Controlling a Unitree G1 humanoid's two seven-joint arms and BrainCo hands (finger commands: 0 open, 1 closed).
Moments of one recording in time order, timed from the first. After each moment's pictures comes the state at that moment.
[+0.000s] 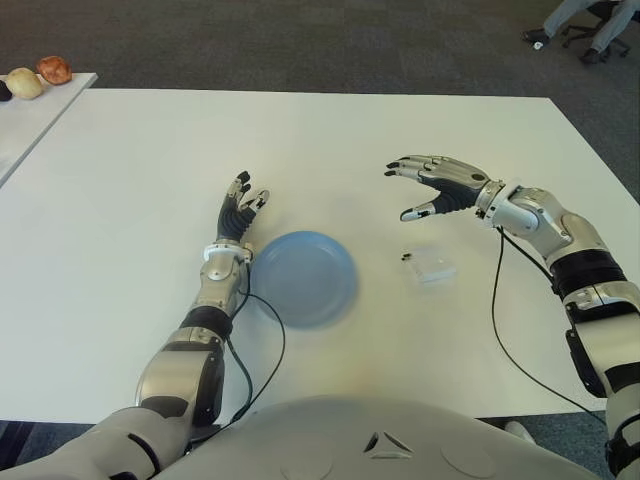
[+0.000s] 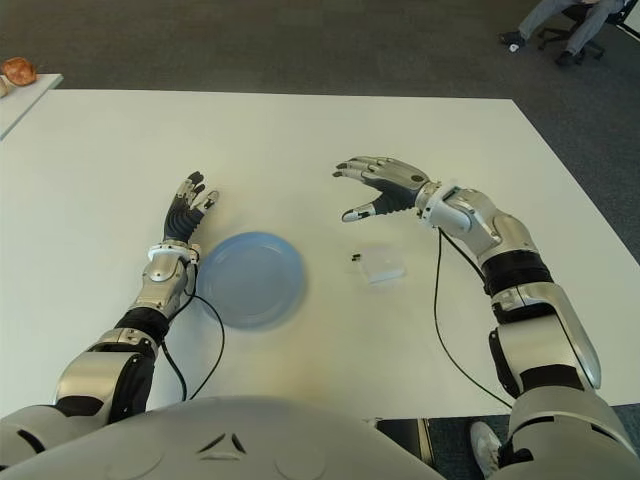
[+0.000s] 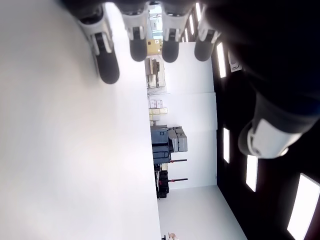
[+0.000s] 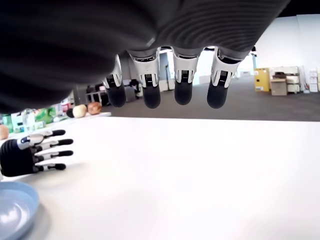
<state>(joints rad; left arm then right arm) -0.33 0.09 0.10 1.01 0.00 -0.52 0.02 -0.59 -0.74 0.35 0.66 -0.67 -0.79 0.15</state>
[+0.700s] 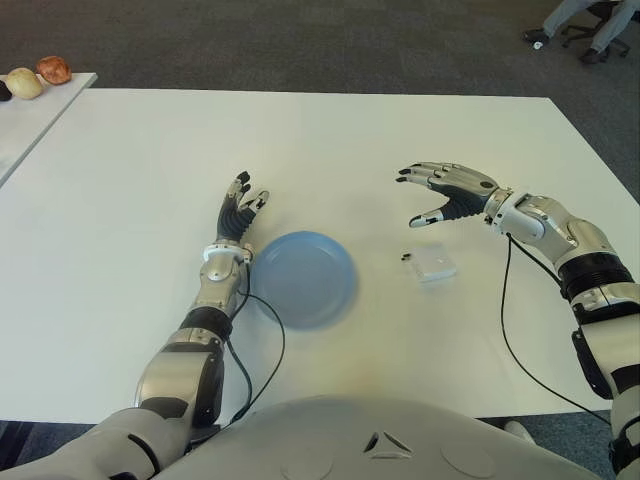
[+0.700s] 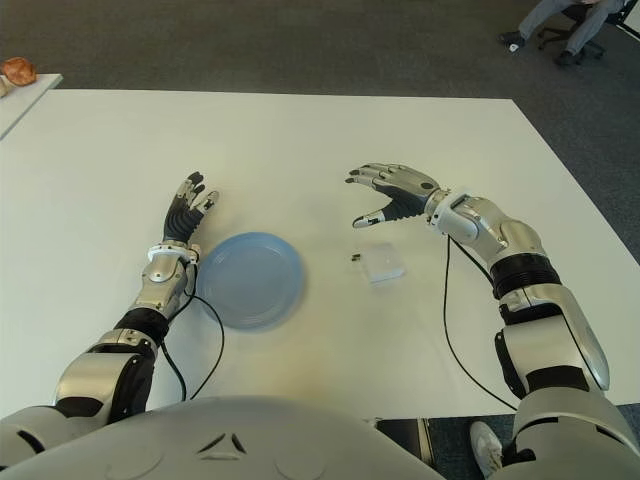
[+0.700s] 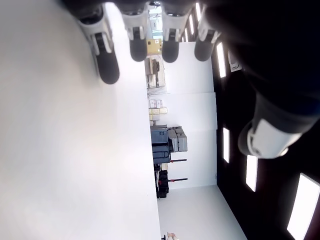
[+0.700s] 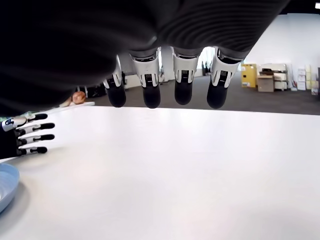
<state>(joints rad) -0.32 0.09 0.10 1.00 0.00 -0.52 0.02 -0.59 -0.77 0.38 0.74 -0.73 -0.81 0.07</state>
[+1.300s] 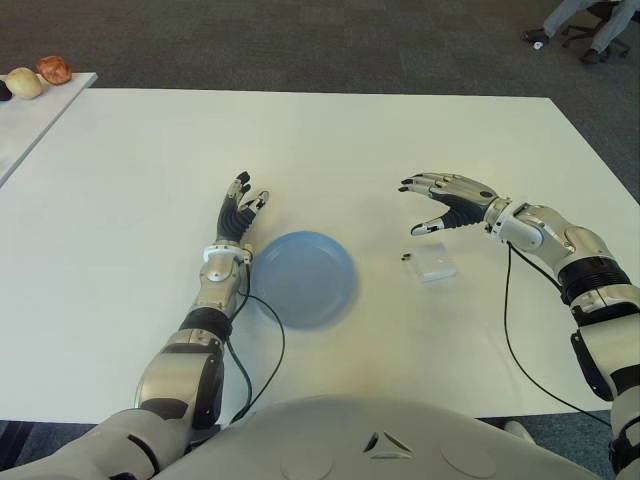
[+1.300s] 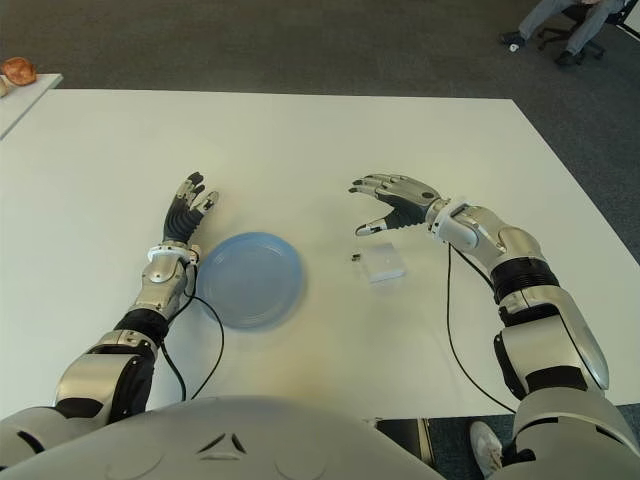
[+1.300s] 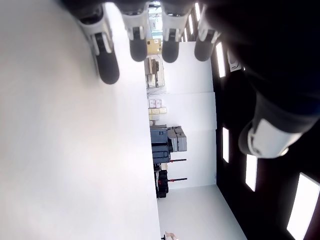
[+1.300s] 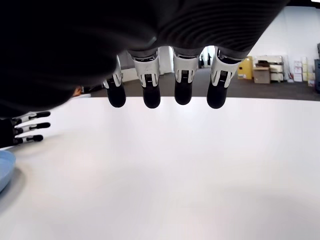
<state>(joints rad) -0.32 0.09 0.10 0.99 0.00 -0.52 0.02 -0.59 -0.77 0.42 0.81 -0.75 -0.82 0.02</state>
